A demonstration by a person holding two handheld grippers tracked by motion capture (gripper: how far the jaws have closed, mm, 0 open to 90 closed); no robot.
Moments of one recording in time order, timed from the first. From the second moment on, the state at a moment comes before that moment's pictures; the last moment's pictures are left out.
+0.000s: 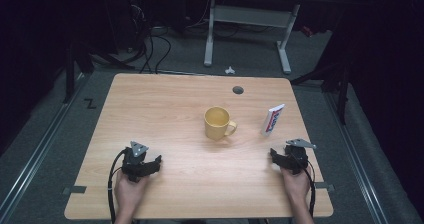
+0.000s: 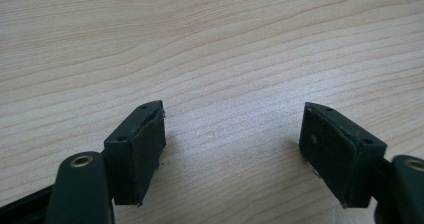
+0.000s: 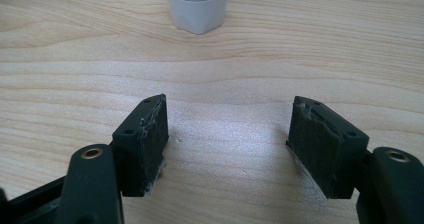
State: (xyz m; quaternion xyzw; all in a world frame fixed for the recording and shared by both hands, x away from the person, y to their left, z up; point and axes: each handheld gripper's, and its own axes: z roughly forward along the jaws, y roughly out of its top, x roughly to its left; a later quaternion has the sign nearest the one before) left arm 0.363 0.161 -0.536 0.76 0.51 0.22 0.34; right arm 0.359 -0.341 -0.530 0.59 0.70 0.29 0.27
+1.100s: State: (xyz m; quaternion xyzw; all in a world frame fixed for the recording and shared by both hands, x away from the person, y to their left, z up) left arm 0.363 0.161 -0.536 0.76 0.51 0.22 0.34; right arm 0.358 -0.340 -0.530 0.60 0.70 0.29 0.26
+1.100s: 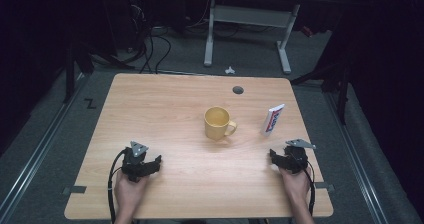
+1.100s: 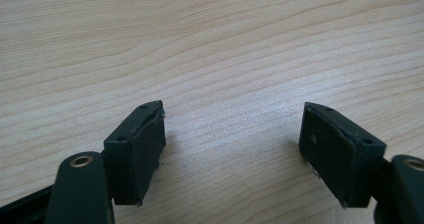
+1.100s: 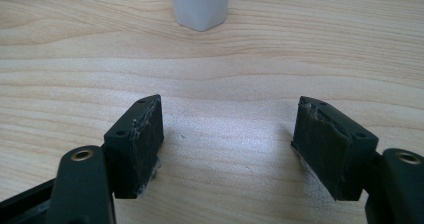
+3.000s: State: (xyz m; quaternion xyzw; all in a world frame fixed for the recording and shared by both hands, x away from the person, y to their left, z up) left arm 0.363 0.161 -0.536 0.76 0.51 0.22 0.34; right arm 0.330 -0.313 -0.507 0.56 0.71 0.35 0.26
